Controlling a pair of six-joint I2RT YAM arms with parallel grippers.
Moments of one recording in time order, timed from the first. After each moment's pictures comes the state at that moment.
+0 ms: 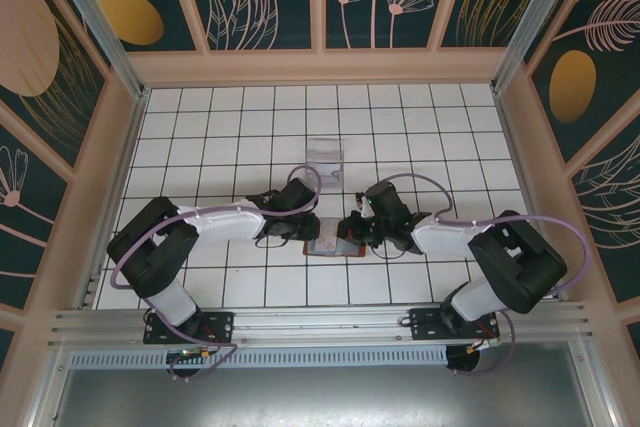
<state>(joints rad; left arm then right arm) -0.83 1.67 0.85 -0.26 0.10 -0.69 0.69 1.45 0.50 0.14 -0.47 0.95</state>
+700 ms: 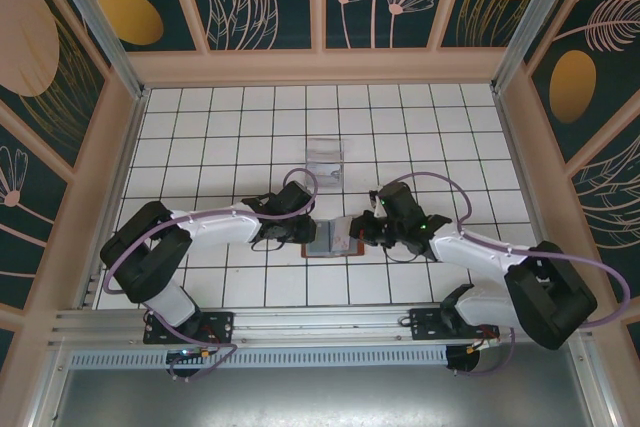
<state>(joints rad) -0.83 1.63 0.81 -0.28 0.08 -0.69 0.67 1.22 0.48 -0.08 -0.38 0.90</state>
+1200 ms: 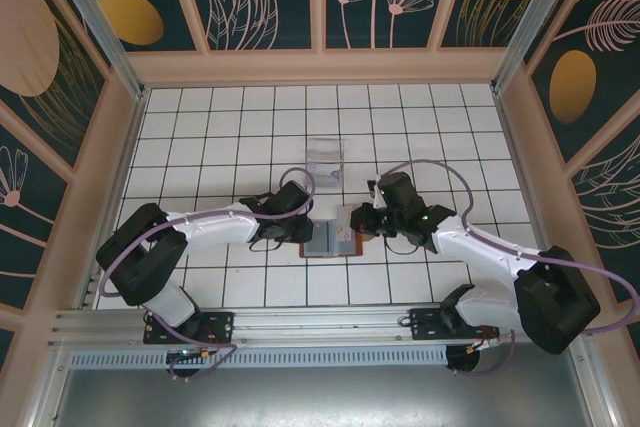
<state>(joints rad) -0.83 1.60 0.81 -0.32 0.04 -0.70 0.66 1.20 0.60 -0.21 -0.32 0.74</state>
